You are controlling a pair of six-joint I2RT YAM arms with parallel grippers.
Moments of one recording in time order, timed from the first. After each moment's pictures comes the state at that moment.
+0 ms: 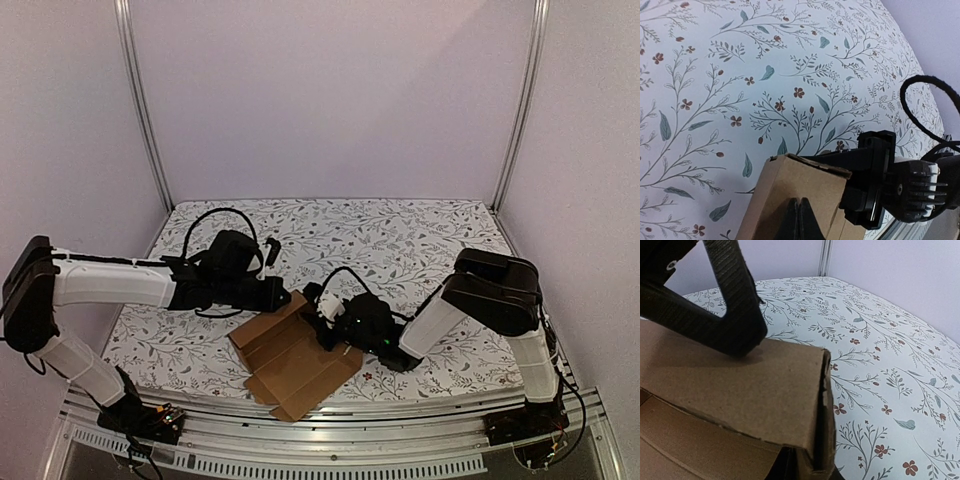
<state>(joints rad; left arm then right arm) -0.82 1.49 0.82 -0.06 0.06 -0.57 1.06 2.23 0.94 1.05 0.12 -0.06</state>
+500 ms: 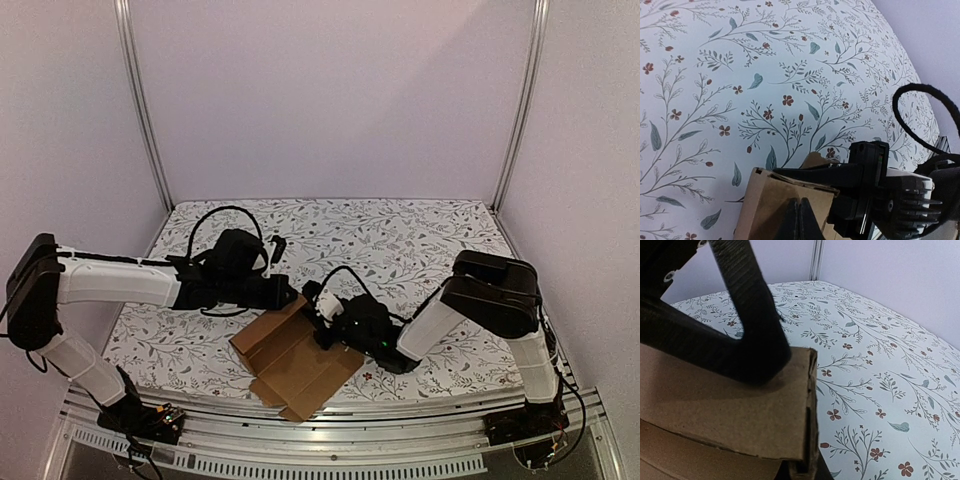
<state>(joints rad) -0.83 1.52 0.84 -0.03 0.07 -0.58 1.08 2.23 0.95 1.06 0.17 -0.04</state>
